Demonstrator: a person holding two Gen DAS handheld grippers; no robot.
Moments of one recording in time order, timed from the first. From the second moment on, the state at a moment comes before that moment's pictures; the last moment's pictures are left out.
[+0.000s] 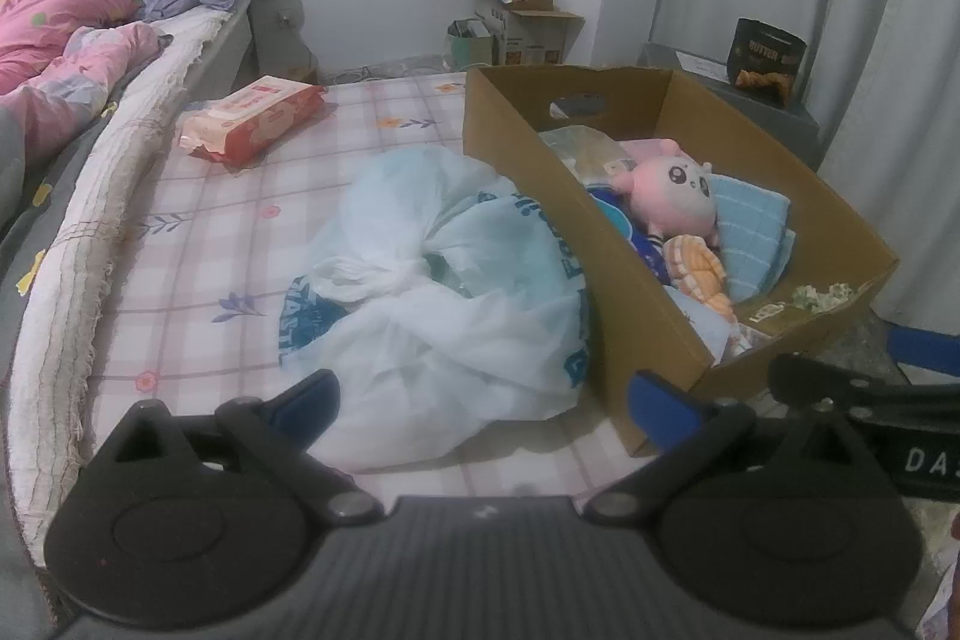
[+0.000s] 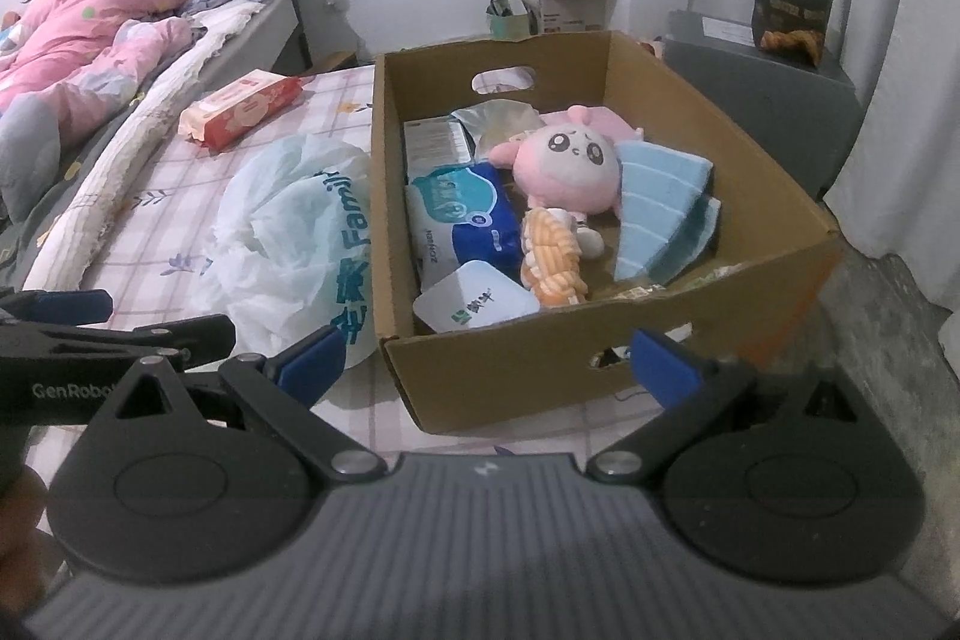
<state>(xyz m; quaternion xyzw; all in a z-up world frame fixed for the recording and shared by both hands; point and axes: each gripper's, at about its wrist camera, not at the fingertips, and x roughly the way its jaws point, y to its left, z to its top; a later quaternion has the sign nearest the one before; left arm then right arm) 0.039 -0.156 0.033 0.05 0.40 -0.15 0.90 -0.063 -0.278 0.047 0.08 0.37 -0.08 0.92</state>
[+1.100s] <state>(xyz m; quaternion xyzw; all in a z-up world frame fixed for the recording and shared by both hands) 0.040 -0.160 0.029 0.05 0.41 -0.15 0.90 -0.064 -0.282 0.042 0.08 0.38 -0.09 0.92</state>
